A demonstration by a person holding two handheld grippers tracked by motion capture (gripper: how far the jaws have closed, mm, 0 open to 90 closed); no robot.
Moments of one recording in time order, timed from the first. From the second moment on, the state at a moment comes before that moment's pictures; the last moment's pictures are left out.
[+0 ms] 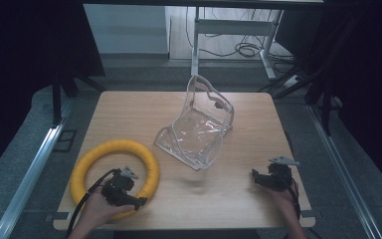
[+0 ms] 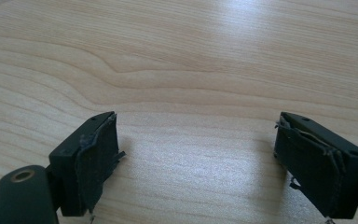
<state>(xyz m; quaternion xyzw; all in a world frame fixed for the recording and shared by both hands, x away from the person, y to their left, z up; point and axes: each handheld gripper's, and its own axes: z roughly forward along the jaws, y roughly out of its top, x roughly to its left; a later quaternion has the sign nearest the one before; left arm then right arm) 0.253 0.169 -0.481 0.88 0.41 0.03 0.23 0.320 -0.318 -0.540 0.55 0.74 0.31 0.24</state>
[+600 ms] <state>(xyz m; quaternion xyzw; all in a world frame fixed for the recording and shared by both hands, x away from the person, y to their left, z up) 0.280 0.142 -0.507 0.87 0.45 0.02 0.18 0.320 -0.318 -0.540 0.56 0.73 0.31 0.24</state>
